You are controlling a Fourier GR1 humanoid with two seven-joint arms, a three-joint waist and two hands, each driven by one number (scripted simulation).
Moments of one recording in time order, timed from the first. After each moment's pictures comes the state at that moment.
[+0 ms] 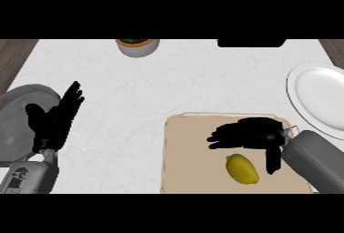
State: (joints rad) left arm -0.18 0.33 -0.05 -1.37 0.17 0.11 0.13; right arm -0.56 -0.64 0.78 -1.21 0.60 0.39 -0.73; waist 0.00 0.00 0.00
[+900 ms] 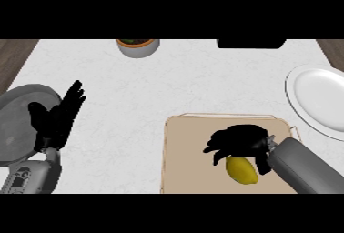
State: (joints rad) left arm -0.18 0.28 -0.01 -1.38 0.11 0.07 0.15; right arm -0.50 -0.52 0.73 -1.20 0.91 0.38 -0.74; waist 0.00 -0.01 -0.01
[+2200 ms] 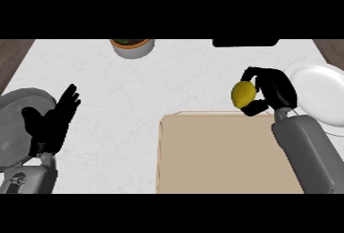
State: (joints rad) left arm -0.14 0.28 0.02 -1.40 0.10 0.07 0.15; right arm -0.54 -0.30 0.12 -1.11 0.83 -0.08 0.10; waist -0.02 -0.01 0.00
